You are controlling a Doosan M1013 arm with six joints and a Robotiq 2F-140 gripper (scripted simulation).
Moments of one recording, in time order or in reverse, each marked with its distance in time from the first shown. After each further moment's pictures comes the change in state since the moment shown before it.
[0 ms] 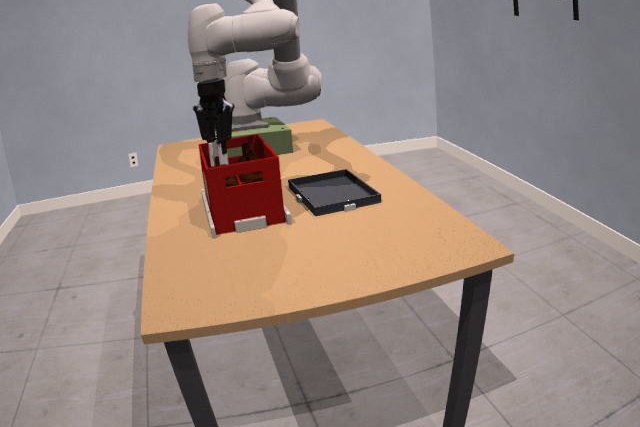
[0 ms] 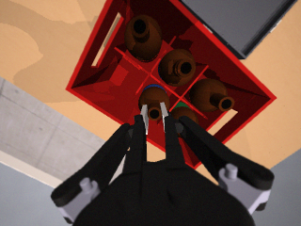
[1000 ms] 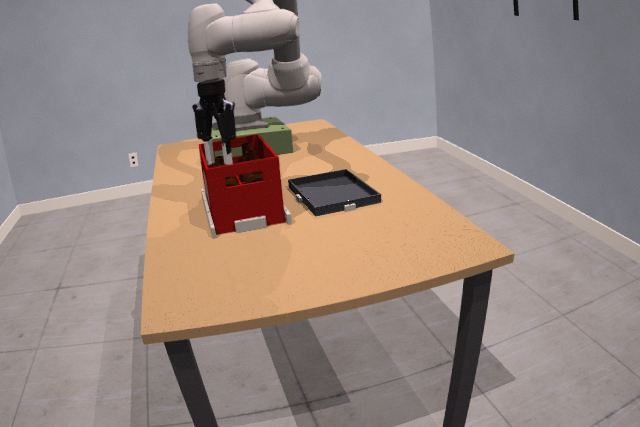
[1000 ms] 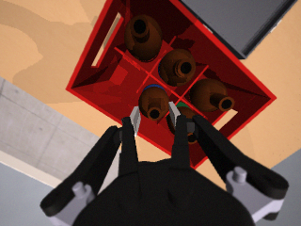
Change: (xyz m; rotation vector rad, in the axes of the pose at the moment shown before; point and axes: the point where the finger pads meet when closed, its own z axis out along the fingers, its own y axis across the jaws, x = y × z) arm 0.000 0.000 0.000 0.000 0.000 0.000
